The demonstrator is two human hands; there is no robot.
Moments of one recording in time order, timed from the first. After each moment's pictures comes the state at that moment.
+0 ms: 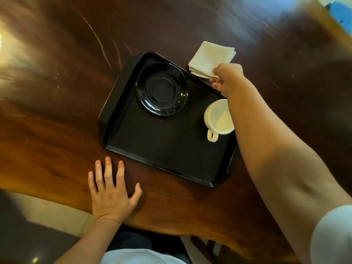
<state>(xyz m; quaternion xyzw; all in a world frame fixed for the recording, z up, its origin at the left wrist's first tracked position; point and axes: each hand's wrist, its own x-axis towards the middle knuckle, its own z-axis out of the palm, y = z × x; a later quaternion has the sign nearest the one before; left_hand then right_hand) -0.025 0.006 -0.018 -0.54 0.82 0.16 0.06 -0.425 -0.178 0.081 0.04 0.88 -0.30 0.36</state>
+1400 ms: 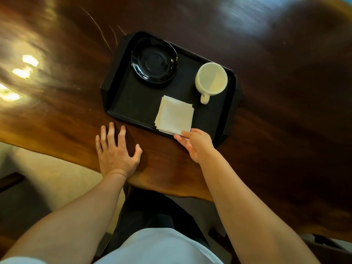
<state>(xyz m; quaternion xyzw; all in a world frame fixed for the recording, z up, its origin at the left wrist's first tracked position) -0.032 0.012 -0.011 -0.58 0.80 0.14 0.02 -0.251 0.065 0.064 0.22 0.71 -0.43 0.51</state>
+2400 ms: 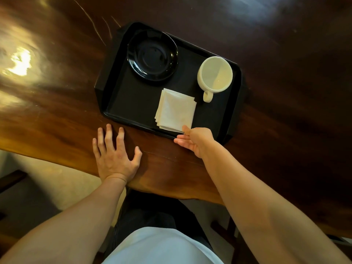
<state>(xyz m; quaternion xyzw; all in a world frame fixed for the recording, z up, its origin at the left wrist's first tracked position) -0.031 0.010 -0.018 -0.58 0.80 0.13 0.03 -0.265 0.040 0.076 0.17 0.73 -0.30 0.60</state>
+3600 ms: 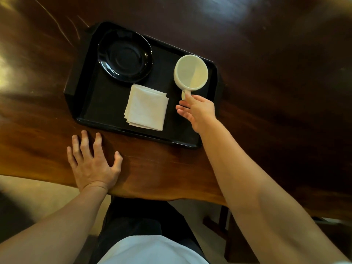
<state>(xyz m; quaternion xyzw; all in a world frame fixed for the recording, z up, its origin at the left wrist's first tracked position) -0.032 0.012 -0.015 -0.58 0.80 0.15 0.01 -0.329 0.025 0.079 0.15 0.75 -0.49 0.42</state>
